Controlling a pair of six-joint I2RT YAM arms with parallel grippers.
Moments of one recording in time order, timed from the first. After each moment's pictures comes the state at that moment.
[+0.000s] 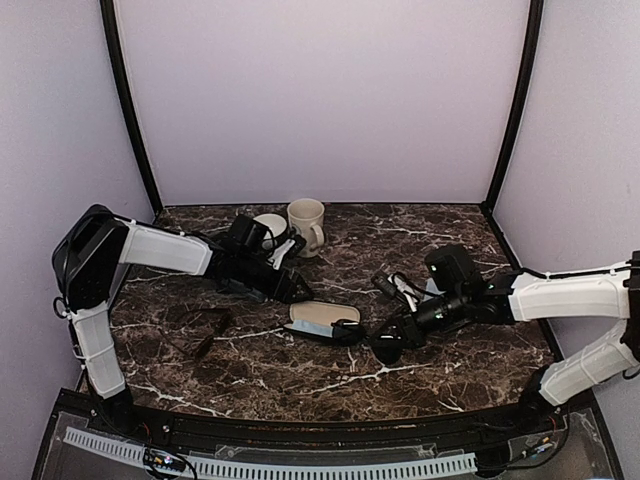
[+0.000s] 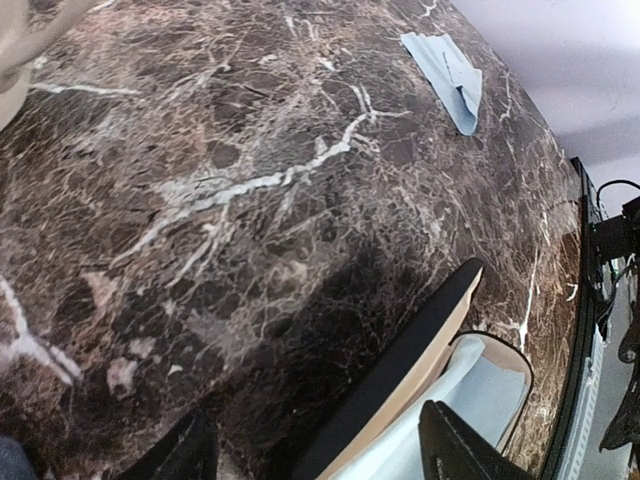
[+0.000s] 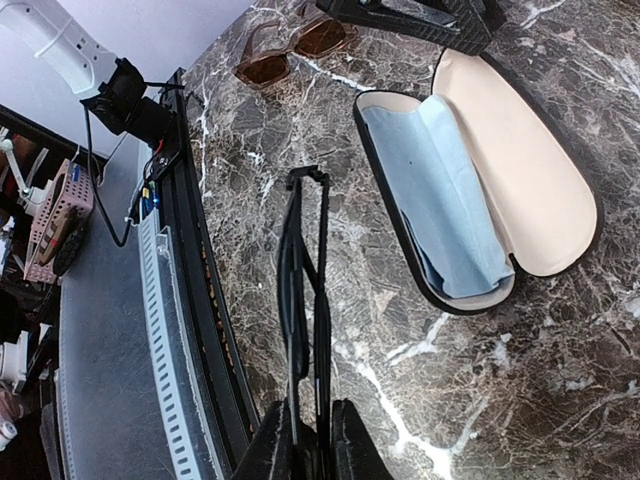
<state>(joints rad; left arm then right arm) -0.63 1.89 1.12 -0.07 0.53 -0.16 0.79 1.31 0.65 -0.10 -0.67 0.19</state>
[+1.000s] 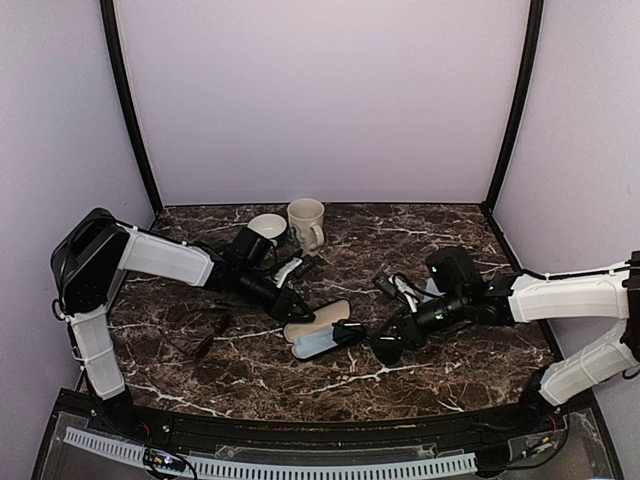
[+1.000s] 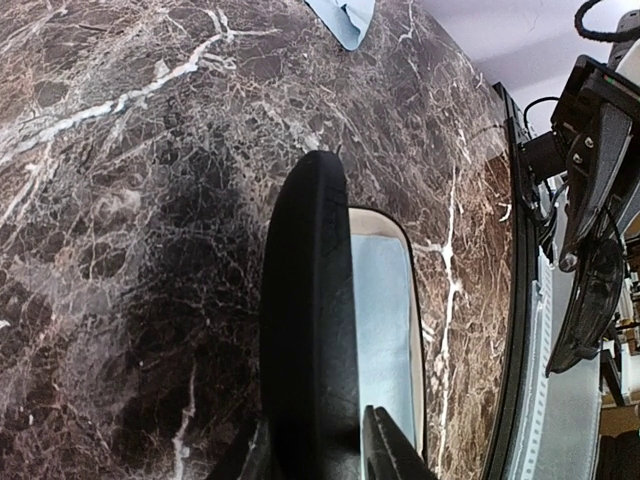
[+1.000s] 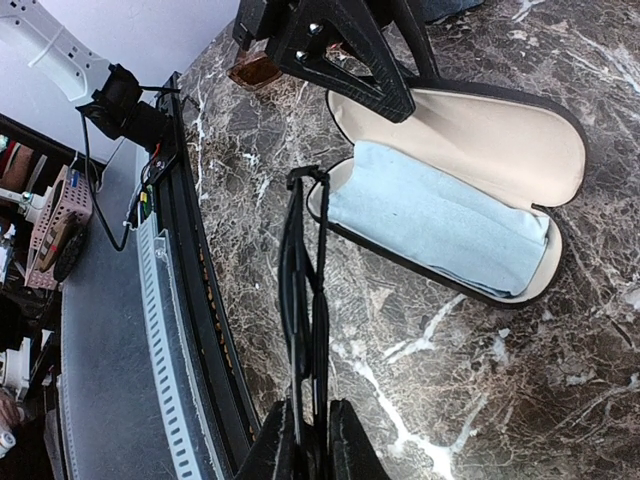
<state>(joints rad) -0.68 1.88 1.05 -0.08 0.74 -0.08 0.78 1.31 0.63 -0.09 -0.67 0.21</state>
